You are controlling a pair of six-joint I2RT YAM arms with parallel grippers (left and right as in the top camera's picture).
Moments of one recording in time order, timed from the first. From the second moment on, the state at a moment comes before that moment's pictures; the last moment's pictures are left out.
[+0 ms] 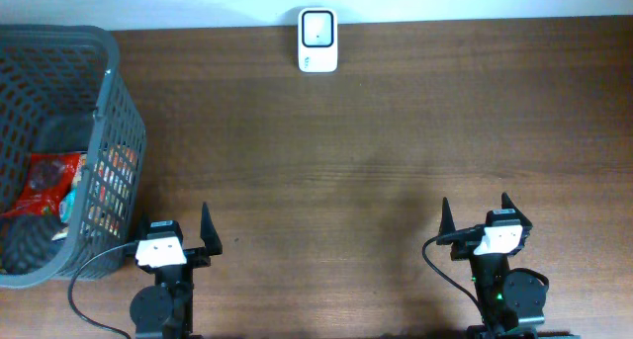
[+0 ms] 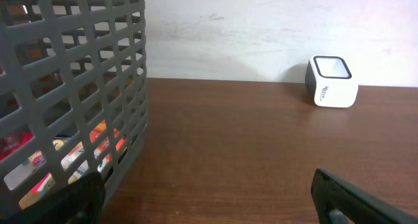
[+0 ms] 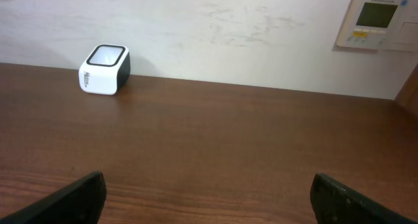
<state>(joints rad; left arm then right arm) 0.02 0.01 0.02 -0.08 -0.09 -0.02 0.03 0.01 0.01 -0.08 0.02 -0.08</state>
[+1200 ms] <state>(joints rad) 0.01 0.01 0.02 -0.06 -0.03 -0.04 0.03 0.01 0.01 -0.08 0.02 -0.08</state>
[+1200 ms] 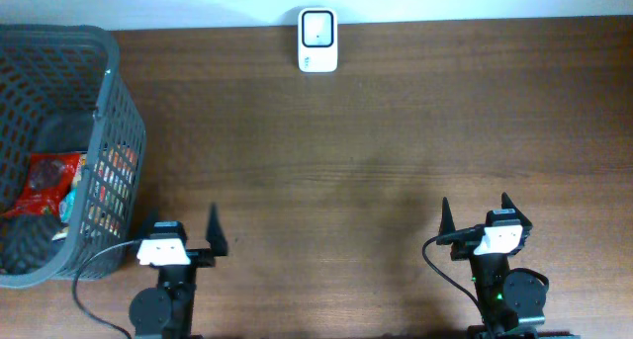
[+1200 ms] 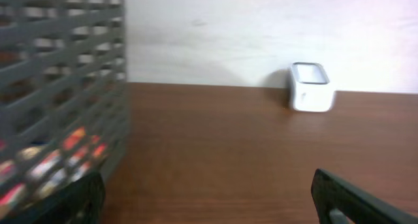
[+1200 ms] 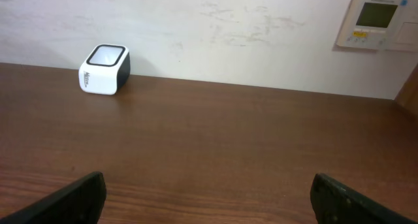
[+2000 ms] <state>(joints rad) 0.01 1.25 1.63 -0.96 0.51 0.02 0.03 0.01 0.01 -0.08 0.02 -0.08</state>
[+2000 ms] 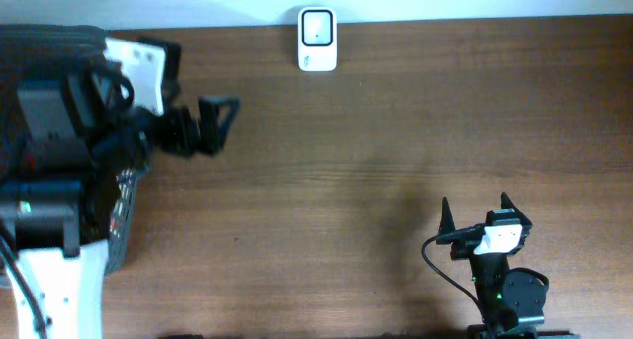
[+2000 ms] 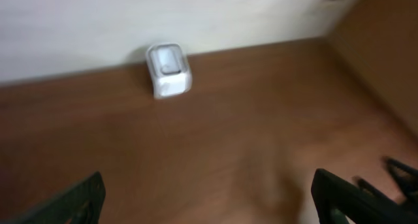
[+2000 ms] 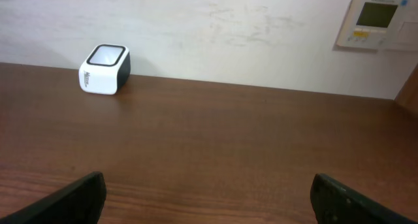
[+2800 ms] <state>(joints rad) 0.61 1.99 1.73 -1.38 0.01 -0.10 0.03 0.01 0.01 -0.08 0.02 -0.08</state>
